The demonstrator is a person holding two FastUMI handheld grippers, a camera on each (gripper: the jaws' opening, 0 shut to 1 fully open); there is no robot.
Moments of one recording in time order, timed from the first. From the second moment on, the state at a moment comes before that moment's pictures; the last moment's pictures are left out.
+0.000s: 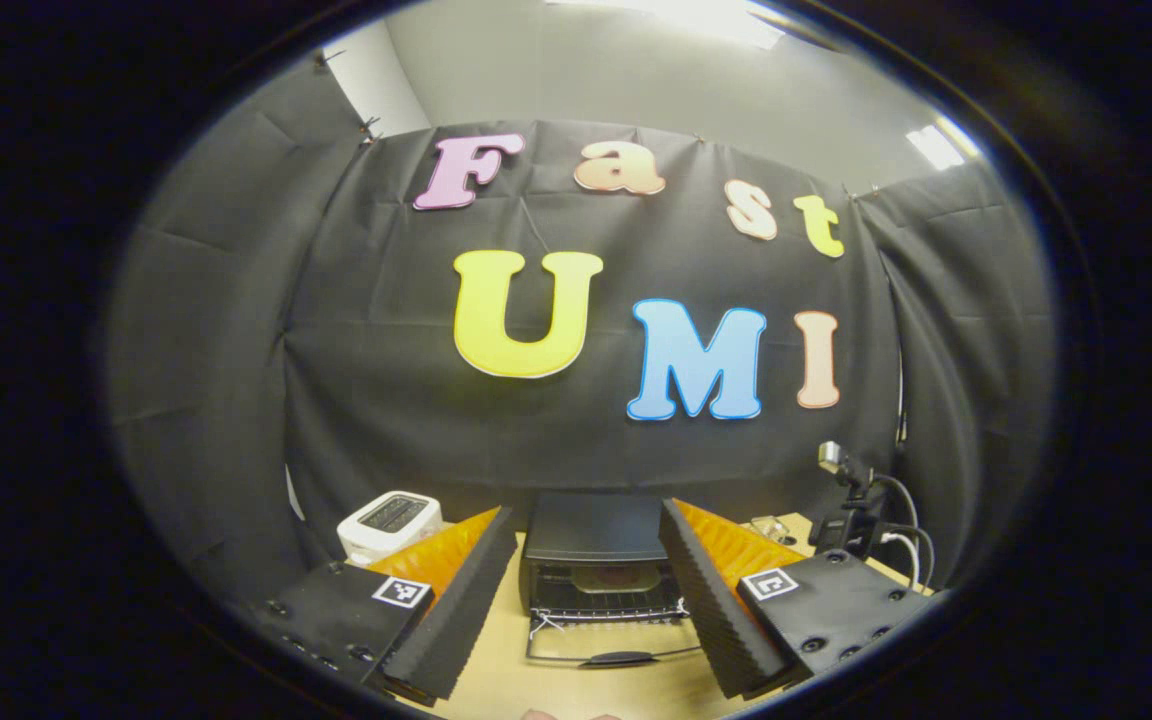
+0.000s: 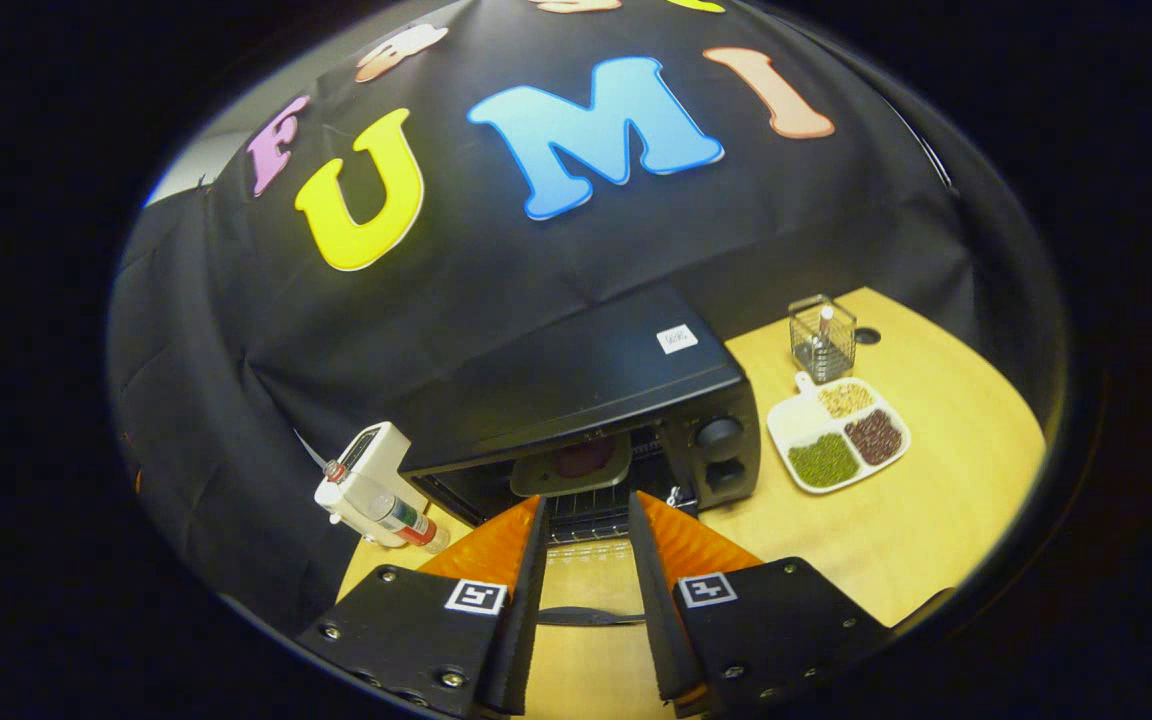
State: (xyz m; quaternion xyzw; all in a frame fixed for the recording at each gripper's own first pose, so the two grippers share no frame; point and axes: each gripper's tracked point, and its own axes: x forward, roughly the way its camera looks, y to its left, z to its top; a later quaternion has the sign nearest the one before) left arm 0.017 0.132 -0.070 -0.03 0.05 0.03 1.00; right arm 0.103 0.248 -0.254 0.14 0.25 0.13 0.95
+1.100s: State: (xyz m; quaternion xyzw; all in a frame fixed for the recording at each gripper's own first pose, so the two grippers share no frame) left arm 0.057 0.057 -0.158 -0.03 0.17 0.01 0.99; right arm 0.049 0.097 -0.060 0.02 0.04 0.12 0.99
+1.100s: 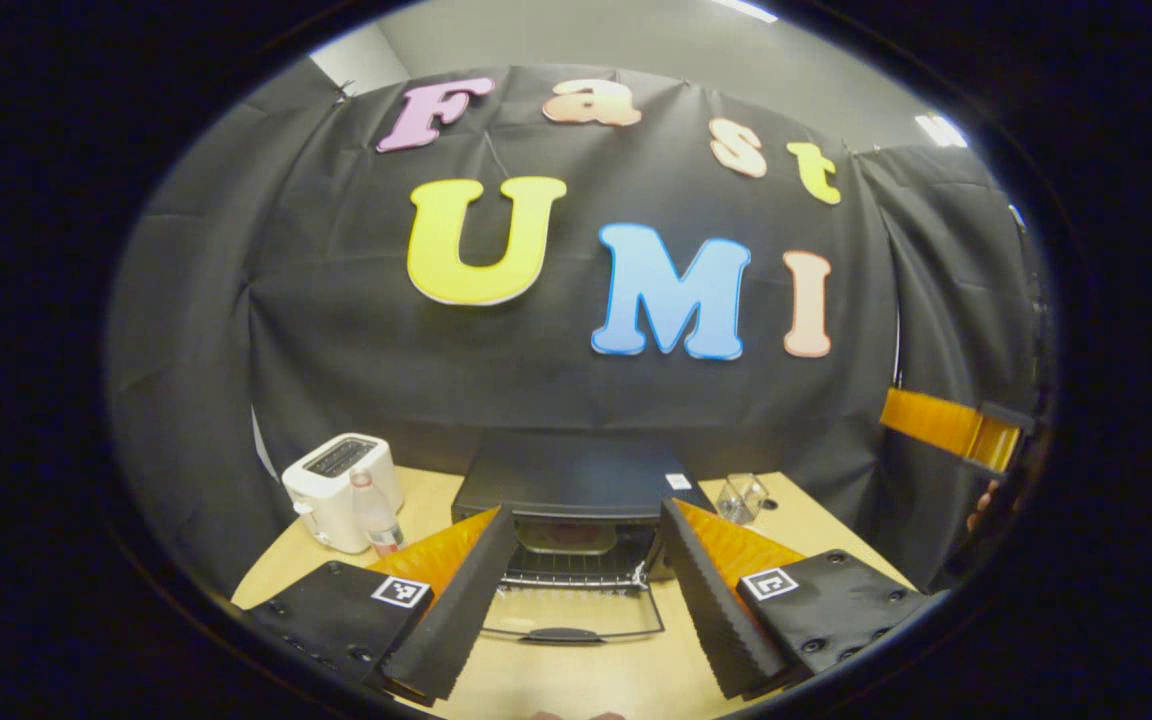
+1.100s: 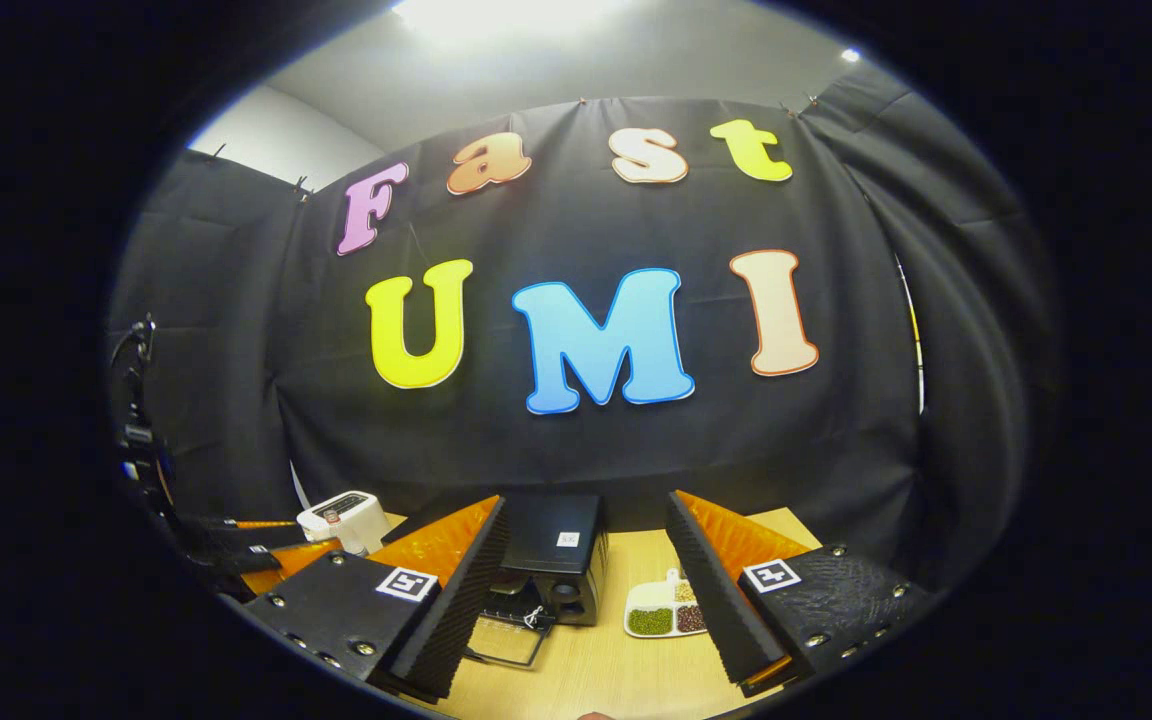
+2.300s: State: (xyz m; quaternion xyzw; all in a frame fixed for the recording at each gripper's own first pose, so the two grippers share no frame) left arm 0.030 0.057 -0.401 0.00 0.47 -0.01 0.88; right arm 0.062 0.037 -0.084 0.05 0.07 0.07 0.99
